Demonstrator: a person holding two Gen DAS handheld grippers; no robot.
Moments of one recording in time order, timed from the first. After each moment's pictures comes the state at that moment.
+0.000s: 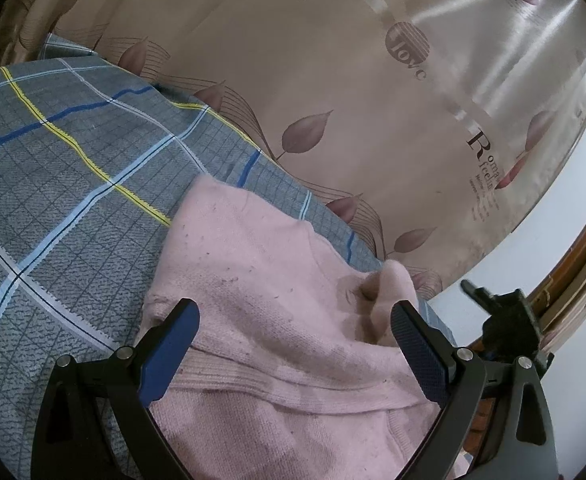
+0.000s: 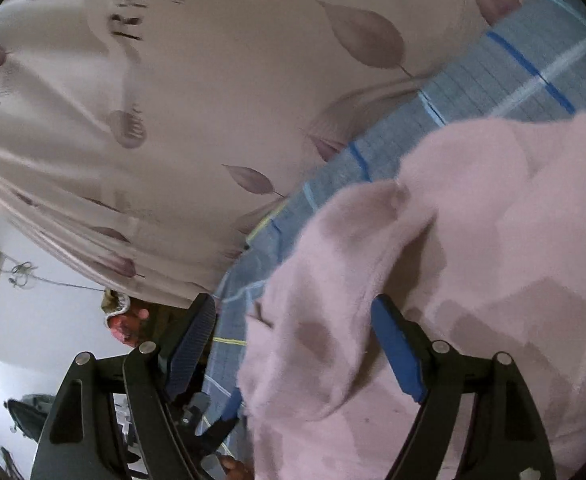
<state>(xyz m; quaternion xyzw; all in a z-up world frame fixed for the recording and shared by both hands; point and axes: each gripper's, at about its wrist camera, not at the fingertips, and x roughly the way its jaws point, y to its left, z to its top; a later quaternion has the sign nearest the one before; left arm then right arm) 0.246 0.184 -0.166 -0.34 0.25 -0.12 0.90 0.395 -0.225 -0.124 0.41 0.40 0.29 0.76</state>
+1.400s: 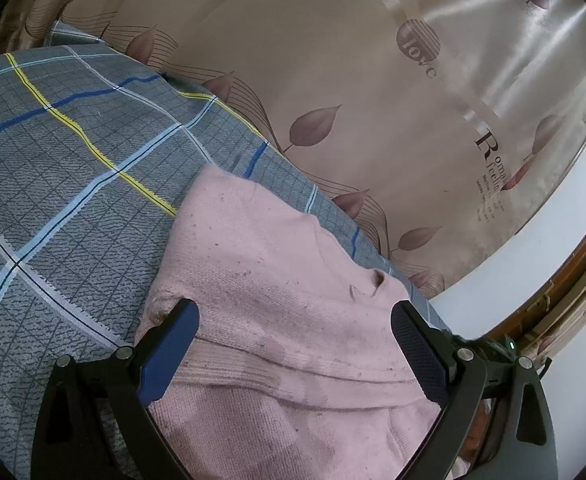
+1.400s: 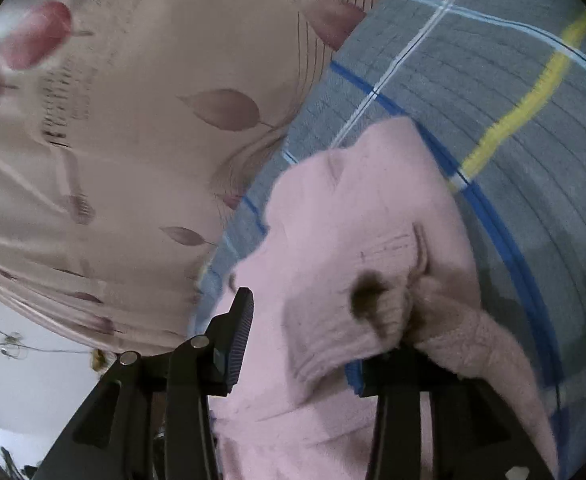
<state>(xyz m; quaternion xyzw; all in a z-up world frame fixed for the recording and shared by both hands) 0.248 0.185 -0.171 -0.35 0.26 -0.12 0.89 0.391 -0.305 -0.165 0.46 0.41 0.18 0.76</state>
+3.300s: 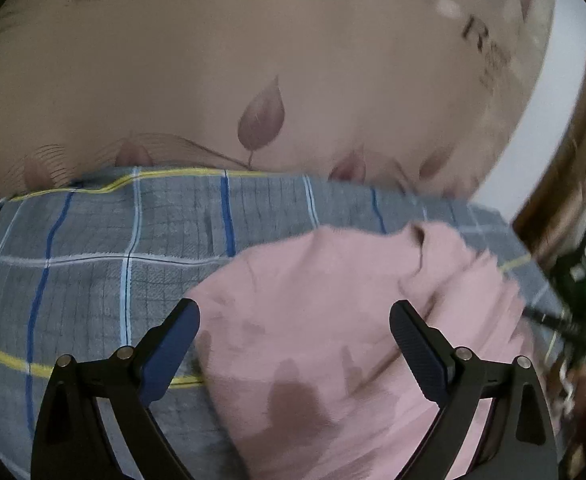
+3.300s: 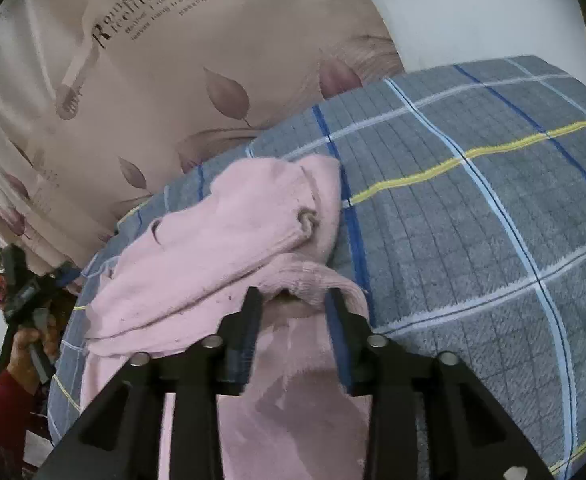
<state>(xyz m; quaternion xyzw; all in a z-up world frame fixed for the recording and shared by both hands) 0.363 0.181 -0.101 -0.06 0.37 -0.19 0.91 0.296 -0.324 -0.135 0.23 0.39 0.13 0.88</state>
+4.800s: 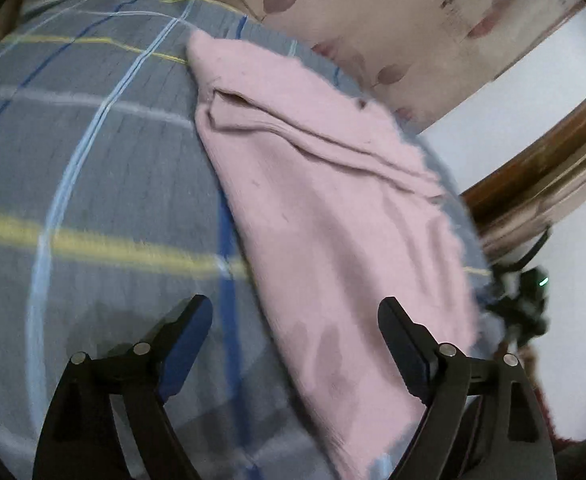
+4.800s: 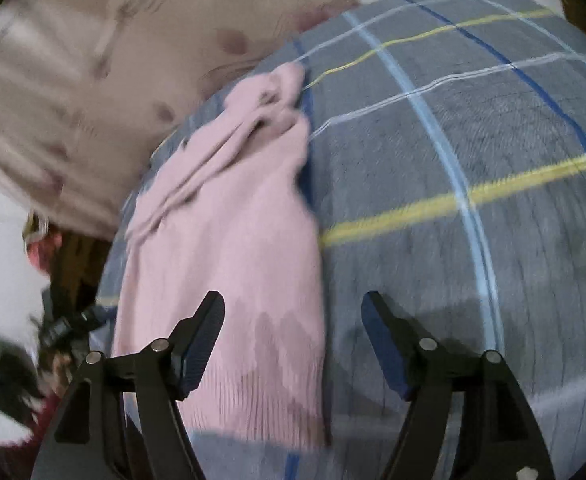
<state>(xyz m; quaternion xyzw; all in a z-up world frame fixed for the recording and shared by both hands) 0.119 0.190 -0.163 -0.25 0.46 -0.22 0.82 0.144 -0.374 -0.139 0.25 0.47 0.19 0.82</state>
